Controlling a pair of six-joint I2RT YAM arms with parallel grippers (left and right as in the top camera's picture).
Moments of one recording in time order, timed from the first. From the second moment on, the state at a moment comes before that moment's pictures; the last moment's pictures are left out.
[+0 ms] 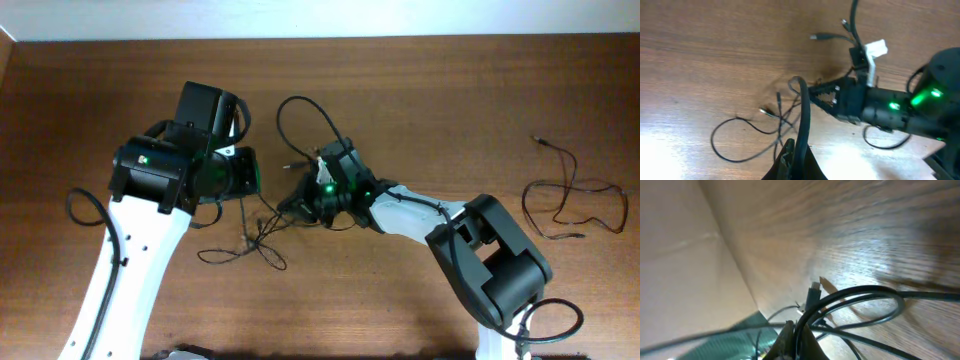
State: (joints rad) left arm -0.26 1.41 1.57 -1.33 -0.01 -0.40; right arm 0.63 2.02 1.10 0.15 -0.73 1.22
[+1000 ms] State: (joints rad) left arm -0.02 1.69 1.39 -1.25 -0.36 -0.56; right arm 0.32 1.41 1.74 -1.24 0.13 0.41
